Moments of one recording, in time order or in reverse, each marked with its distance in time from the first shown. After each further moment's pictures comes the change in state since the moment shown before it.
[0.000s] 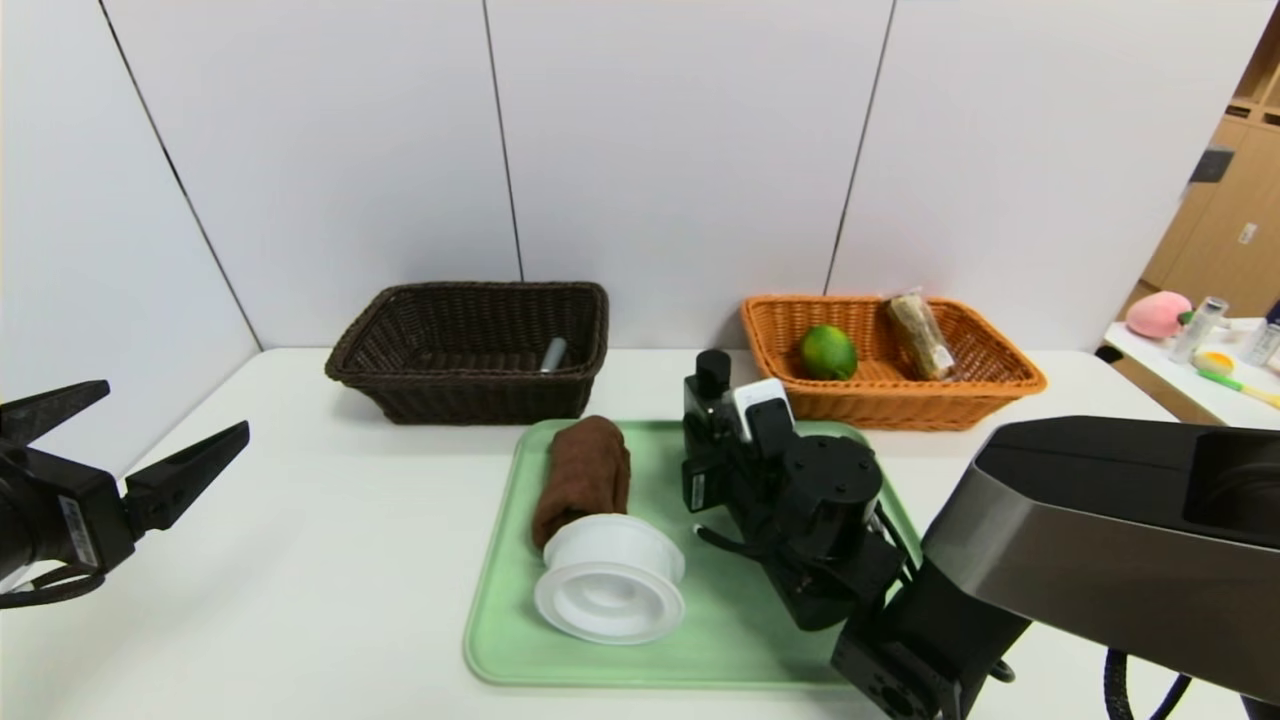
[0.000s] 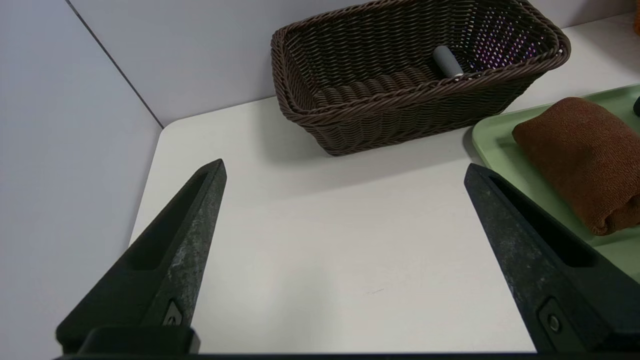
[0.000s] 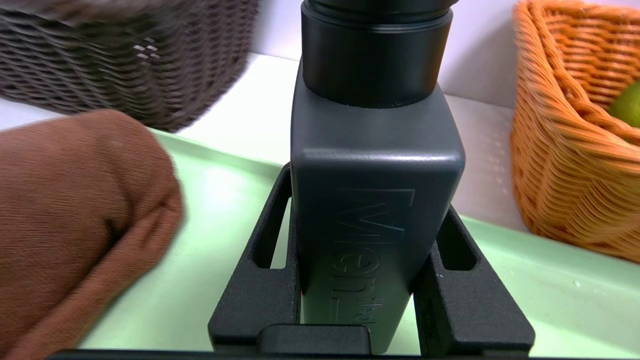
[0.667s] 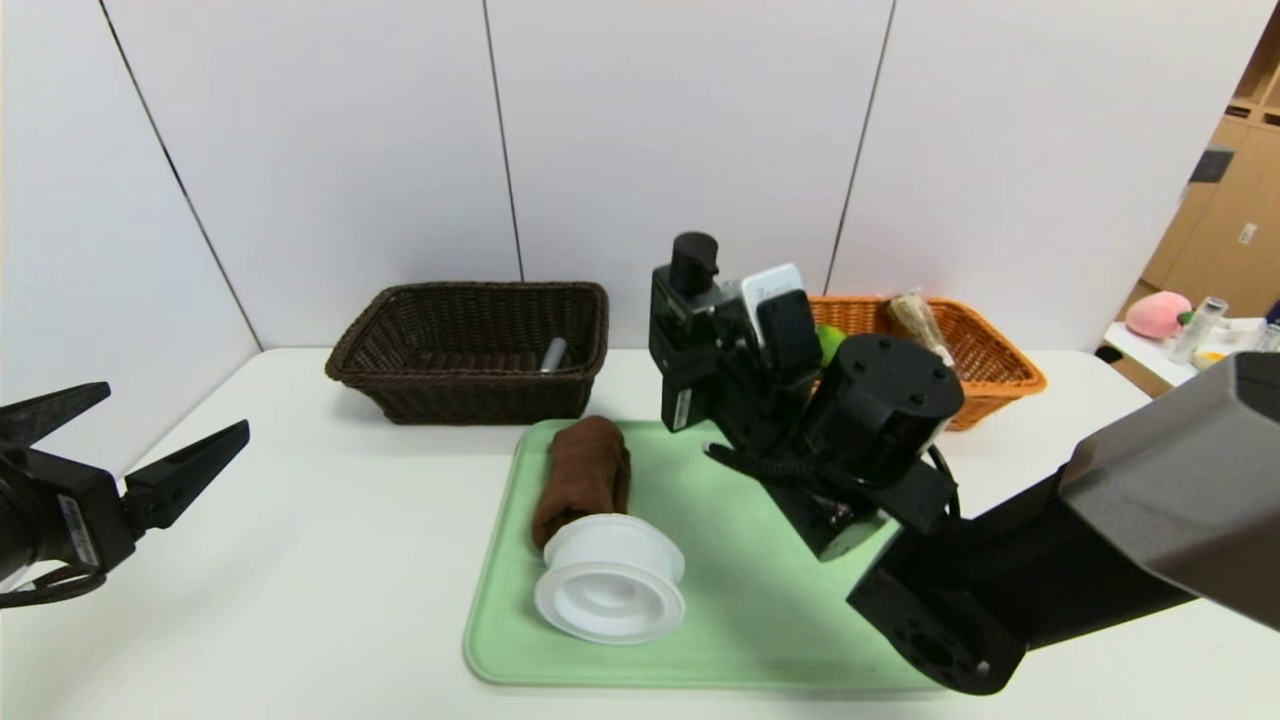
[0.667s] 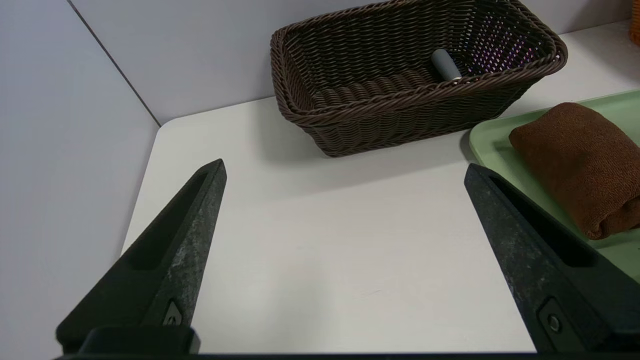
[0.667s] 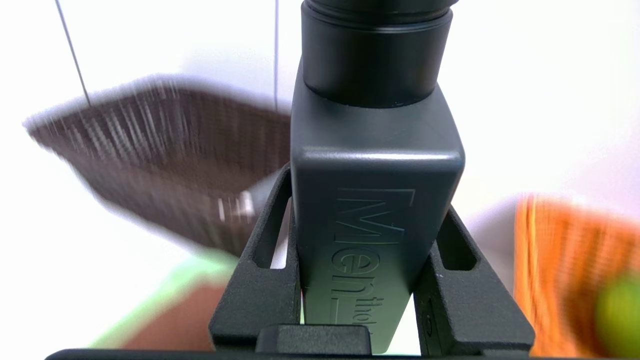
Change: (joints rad) left arm 0.000 -0.001 0.005 -0.006 0.000 -0.021; right arm 0.037 -0.214 -0.141 0.125 0.132 -0.094
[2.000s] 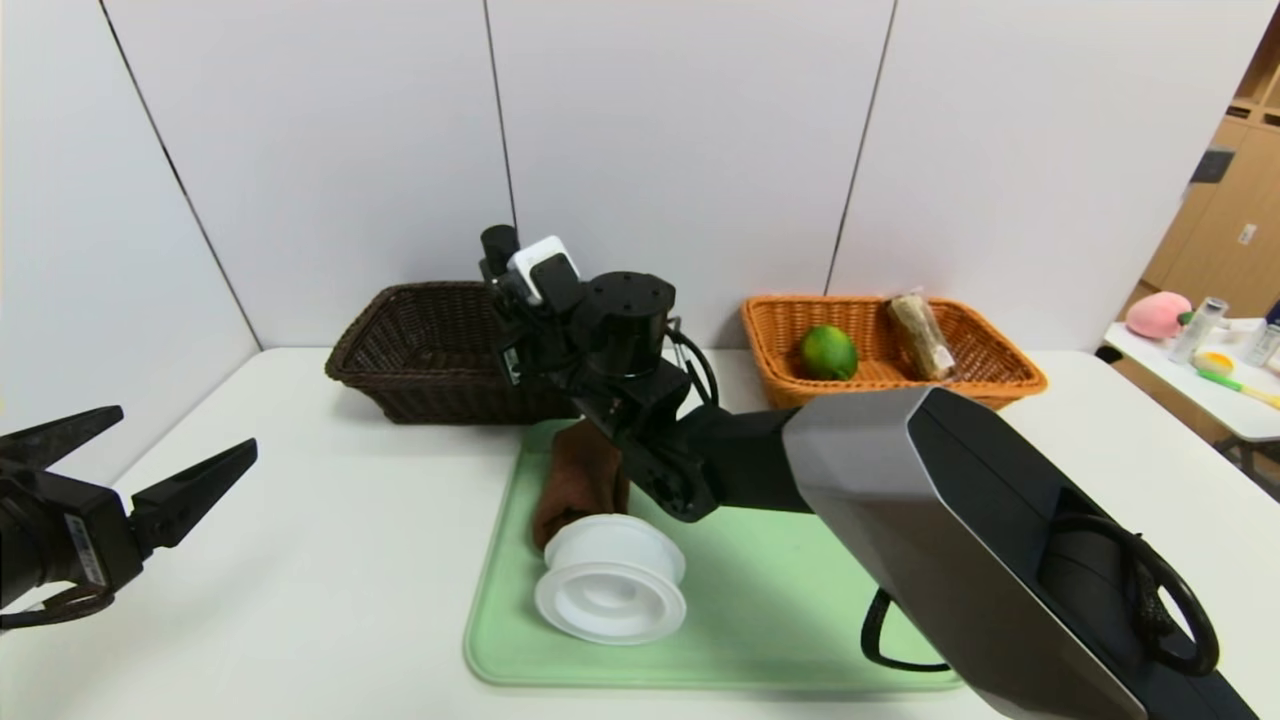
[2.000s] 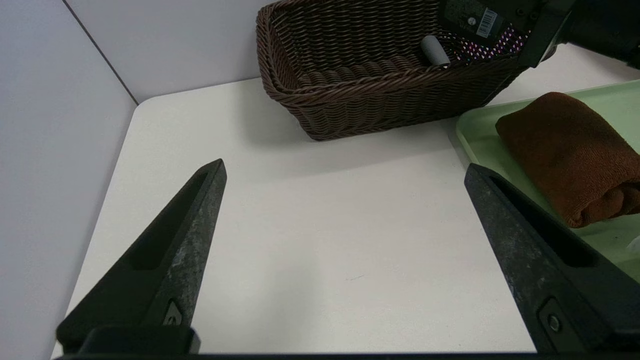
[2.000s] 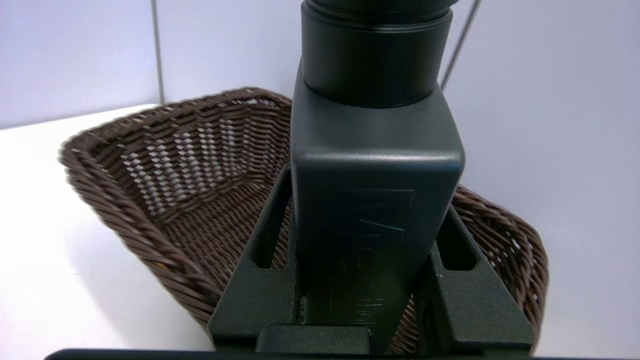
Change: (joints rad) left arm -0.004 -0.003 0.035 -0.004 -0.015 -0.049; right arm 0.046 0.492 -1.052 0.625 0.173 -0.069
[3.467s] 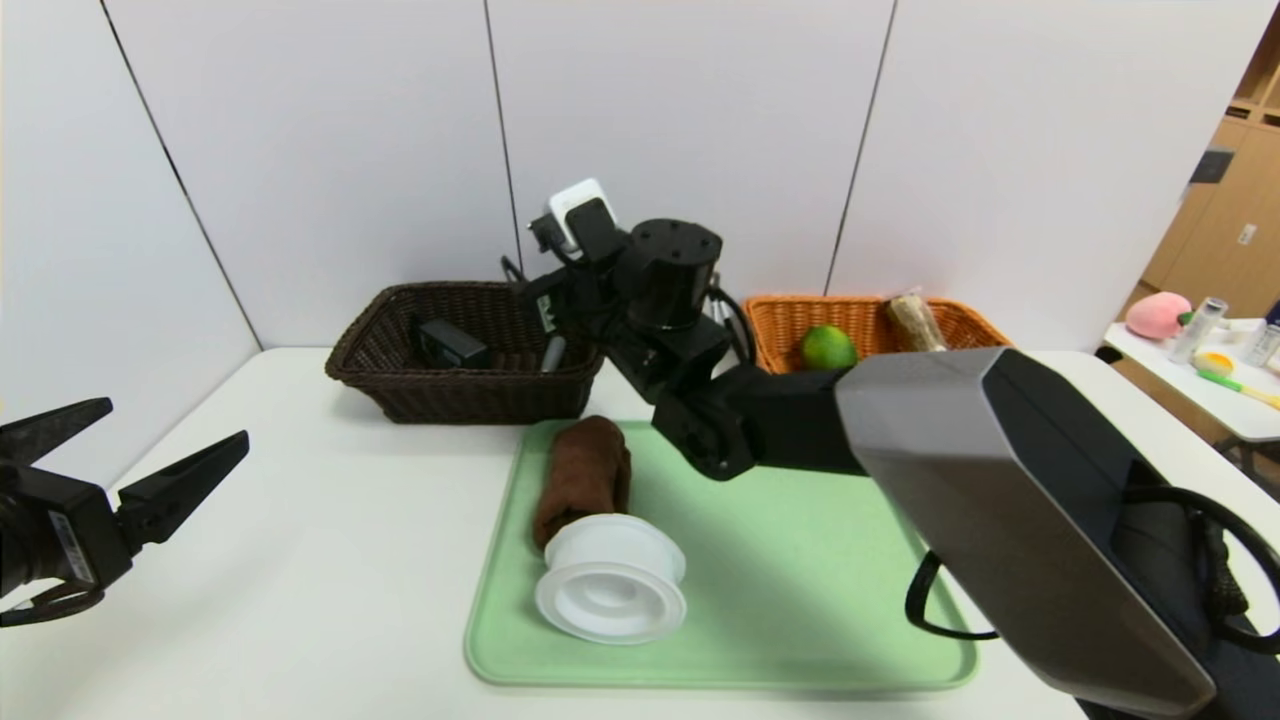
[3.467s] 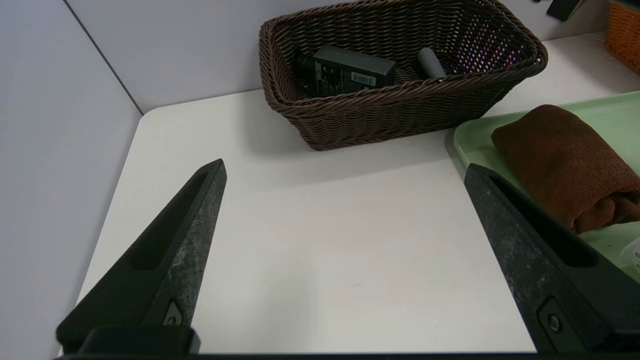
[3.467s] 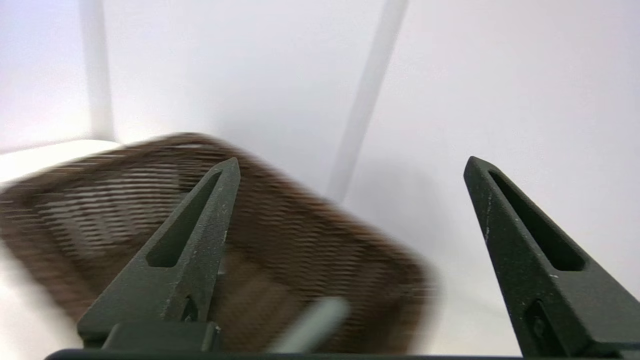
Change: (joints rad) left arm 0.001 -0.020 -0.006 -0.003 0.000 -0.005; right arm -0.071 -0.080 0.010 -0.014 -0.047 -0.087
